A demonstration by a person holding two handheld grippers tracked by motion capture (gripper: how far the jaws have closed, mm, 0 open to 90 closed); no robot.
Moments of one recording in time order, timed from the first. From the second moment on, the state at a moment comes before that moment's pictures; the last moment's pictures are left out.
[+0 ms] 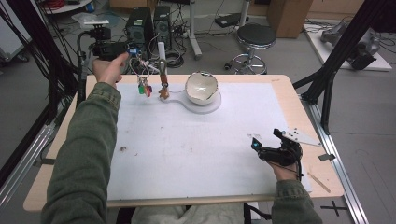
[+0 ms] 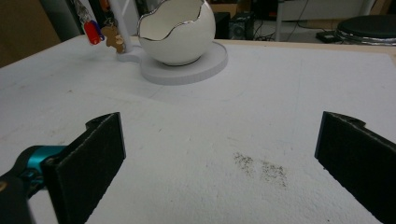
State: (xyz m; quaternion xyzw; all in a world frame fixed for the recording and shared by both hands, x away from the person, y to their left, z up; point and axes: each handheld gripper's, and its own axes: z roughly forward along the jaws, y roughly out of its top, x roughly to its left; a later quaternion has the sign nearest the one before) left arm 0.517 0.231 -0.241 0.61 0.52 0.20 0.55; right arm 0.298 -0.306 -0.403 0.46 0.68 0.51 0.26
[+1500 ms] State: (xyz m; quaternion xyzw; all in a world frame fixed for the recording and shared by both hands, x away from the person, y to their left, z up) left arm 0.545 0.215 -0.275 0.59 0.54 0.10 0.60; right arm 0.294 -0.313 -0.403 0.47 0.67 0.52 0.26
